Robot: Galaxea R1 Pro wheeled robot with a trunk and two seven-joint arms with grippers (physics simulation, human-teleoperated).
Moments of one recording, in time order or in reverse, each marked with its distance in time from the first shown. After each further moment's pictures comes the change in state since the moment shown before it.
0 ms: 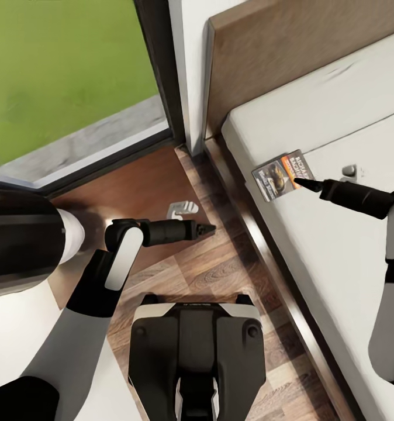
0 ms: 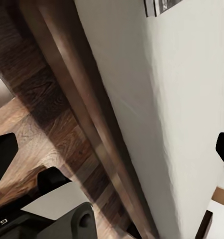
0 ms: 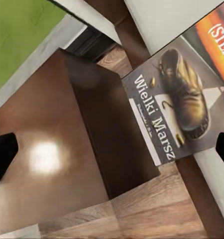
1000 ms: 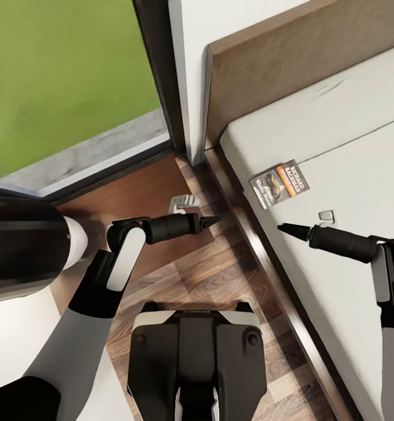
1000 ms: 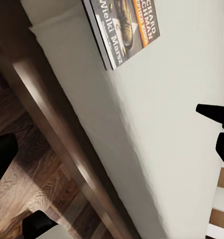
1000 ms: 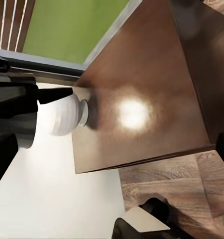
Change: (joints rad) left arm 0.001 -0.010 -0.010 -0.004 0.003 -0.125 -0.062; right arm 0.244 0.004 0.019 -0.002 -0.003 -0.043 0.418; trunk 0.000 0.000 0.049
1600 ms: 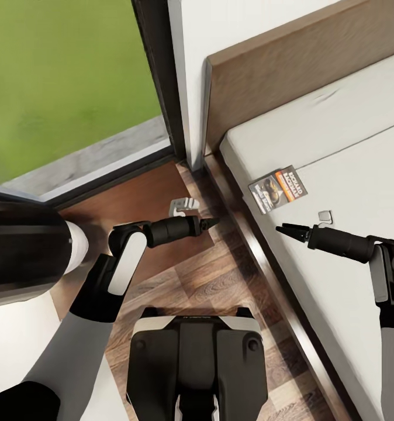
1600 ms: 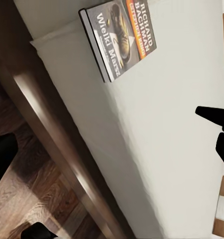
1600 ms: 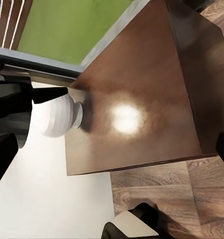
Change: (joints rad) left arm 0.023 -0.002 -0.001 0.010 -0.001 -0.050 -0.003; right arm 0.000 0.000 0.010 0.009 0.014 -0.043 -0.011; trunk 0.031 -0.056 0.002
